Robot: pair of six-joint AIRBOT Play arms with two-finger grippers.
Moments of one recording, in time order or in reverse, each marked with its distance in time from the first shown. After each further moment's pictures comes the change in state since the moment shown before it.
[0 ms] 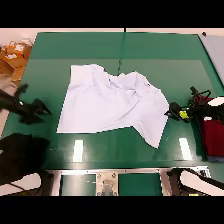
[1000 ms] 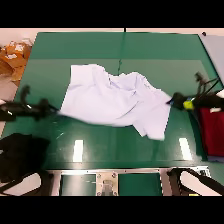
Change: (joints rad) left arm 0.004 0.164 -0.104 -0.395 0.224 0.241; right arm 0.033 0.127 0.196 0.064 0.114 -0.032
